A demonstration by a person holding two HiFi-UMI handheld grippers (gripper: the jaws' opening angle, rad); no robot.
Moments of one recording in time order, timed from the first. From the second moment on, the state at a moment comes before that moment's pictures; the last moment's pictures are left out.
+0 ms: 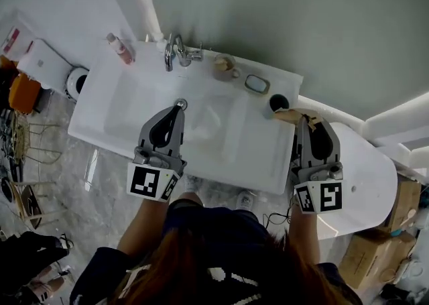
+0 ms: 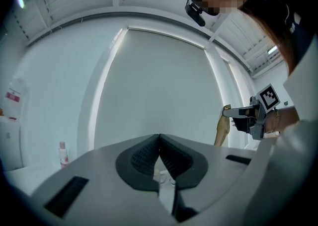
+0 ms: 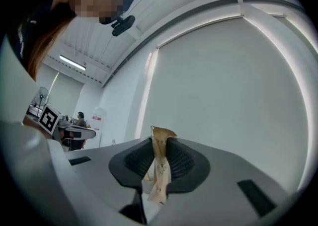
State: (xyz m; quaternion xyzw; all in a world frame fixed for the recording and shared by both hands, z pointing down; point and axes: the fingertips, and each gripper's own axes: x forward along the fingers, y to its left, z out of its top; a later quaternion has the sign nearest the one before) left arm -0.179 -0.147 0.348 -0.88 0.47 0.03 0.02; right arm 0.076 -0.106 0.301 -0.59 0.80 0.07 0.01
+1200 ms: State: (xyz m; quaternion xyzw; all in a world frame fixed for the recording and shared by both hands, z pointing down) left arm -0.182 -0.235 0.368 -0.93 0.36 0.02 -0.01; right arm 0.011 -0.141 0.318 -0.65 0.76 0.04 -0.03
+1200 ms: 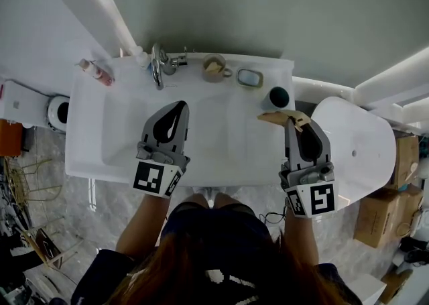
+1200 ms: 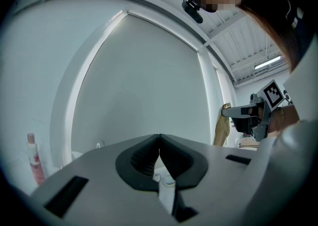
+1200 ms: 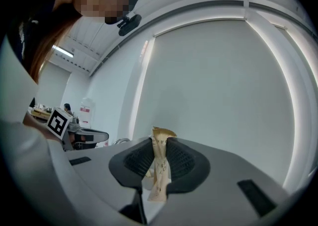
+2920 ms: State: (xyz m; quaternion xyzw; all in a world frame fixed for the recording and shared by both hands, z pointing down) left arm -0.087 -0.347 0.403 -0.93 0.35 -0.06 -0.02; right arm 0.054 -0.194 0.353 -0.63 0.78 0.00 -0.03
